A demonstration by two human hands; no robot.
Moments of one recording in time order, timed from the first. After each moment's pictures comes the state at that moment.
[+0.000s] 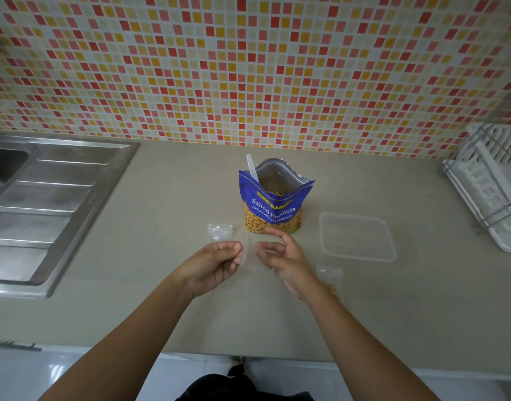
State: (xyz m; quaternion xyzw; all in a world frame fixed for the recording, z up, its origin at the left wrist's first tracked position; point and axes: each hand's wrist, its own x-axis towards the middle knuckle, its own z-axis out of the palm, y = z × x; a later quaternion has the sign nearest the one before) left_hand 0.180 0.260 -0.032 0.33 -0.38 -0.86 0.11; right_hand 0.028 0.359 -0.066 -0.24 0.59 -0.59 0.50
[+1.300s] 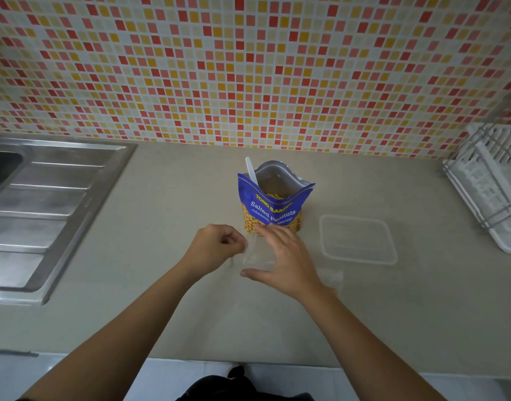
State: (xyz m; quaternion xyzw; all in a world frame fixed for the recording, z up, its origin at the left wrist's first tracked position) left_hand 0.165 0.247 -0.004 0.42 -0.76 -0.47 0.11; right_hand 0.027 0.358 -0.045 -0.59 0.75 -0.29 0.07
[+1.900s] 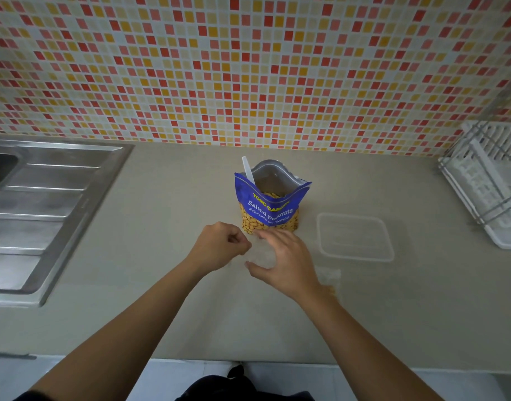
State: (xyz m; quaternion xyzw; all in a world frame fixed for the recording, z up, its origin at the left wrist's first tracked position) left_hand 0.151 0.250 0.000 0.42 -0.81 -0.41 0.06; right_hand 0.030 0.360 -0.046 -0.58 0.75 -0.33 0.02
